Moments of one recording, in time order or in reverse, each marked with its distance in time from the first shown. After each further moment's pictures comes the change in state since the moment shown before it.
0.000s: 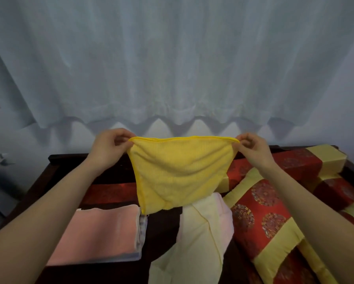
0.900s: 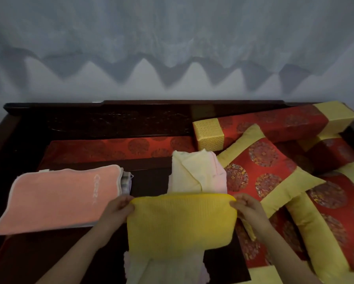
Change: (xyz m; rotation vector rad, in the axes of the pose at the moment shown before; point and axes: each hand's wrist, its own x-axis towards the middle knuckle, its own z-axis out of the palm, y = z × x) left_hand -0.171 -0.177 0.162 -0.324 -0.337 -0.713; right_hand -0.187 0.194 0.029 0.091 -0.150 0.758
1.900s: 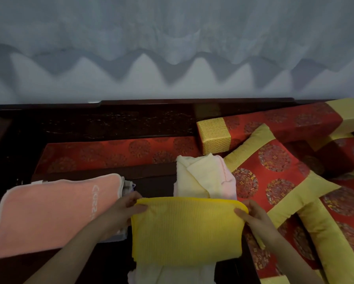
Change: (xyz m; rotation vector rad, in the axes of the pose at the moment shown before) left_hand 0.063 0.014 -0.017 -0.170 -0.280 -0.145; right_hand 0.036 0.009 0.012 0.016 -0.033 -0.012
